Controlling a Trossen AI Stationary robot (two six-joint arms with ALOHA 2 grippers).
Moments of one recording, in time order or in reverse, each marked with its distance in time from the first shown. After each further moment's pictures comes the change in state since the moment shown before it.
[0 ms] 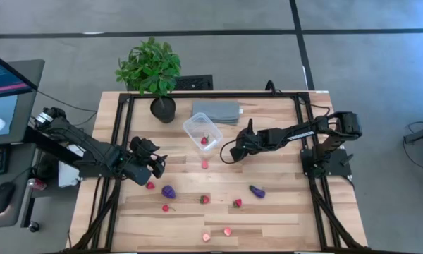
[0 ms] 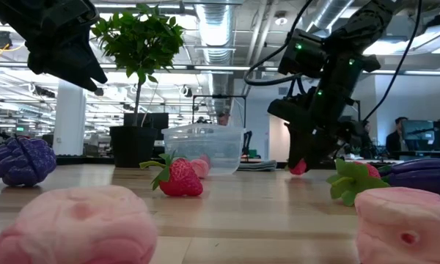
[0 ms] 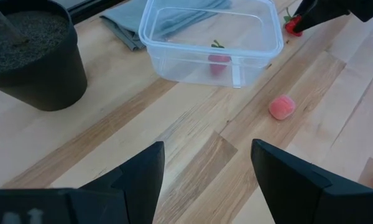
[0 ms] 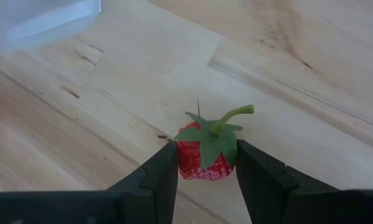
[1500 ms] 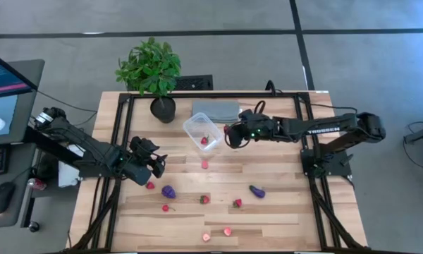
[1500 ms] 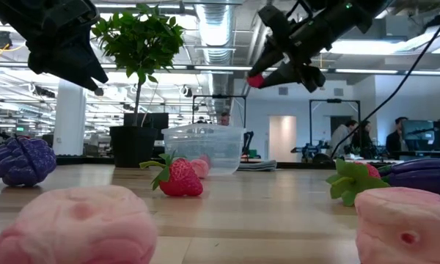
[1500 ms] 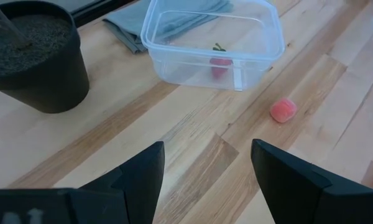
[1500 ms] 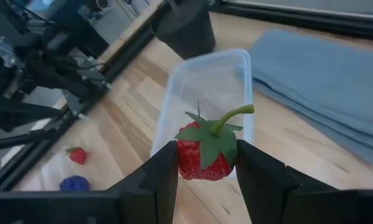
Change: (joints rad) left arm 0.000 0.000 0.000 0.000 -0.013 0.000; right arm -0.027 -0.267 0.084 0.242 0.026 -0.236
